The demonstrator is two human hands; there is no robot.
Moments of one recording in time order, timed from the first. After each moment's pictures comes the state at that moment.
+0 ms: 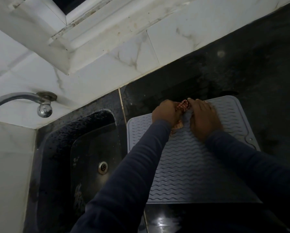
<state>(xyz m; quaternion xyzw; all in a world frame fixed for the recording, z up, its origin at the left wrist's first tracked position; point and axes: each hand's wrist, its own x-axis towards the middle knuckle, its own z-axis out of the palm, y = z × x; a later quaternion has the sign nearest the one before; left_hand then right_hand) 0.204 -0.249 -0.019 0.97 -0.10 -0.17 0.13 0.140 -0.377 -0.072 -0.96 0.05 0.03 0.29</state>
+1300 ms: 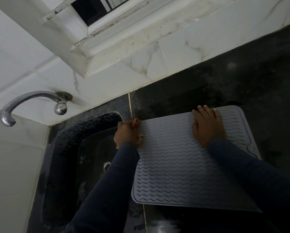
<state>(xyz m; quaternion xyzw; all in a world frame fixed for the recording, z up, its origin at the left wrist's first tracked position) 0.176 -0.101 -0.021 0.98 0.17 -0.04 0.08 0.140 -0.378 -0.073 -0.98 0.03 0.05 0.17</state>
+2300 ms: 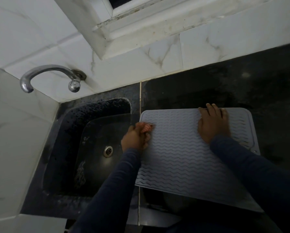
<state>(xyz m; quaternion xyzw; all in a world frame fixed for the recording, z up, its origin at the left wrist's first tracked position) 0.104 -0.089 -0.045 0.99 0.11 -0.06 0.09 0.138 -0.376 -0.075 -0.99 0.01 0.04 0.16</state>
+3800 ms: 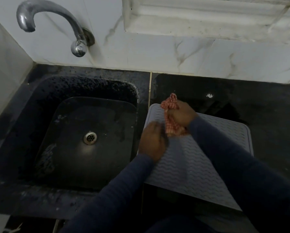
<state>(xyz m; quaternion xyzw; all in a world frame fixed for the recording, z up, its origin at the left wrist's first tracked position) 0.073 -0.097 -0.052 0.91 -0.02 0.04 0.41 0.161 -0.215 0.024 -0.87 0.06 0.21 0.44</state>
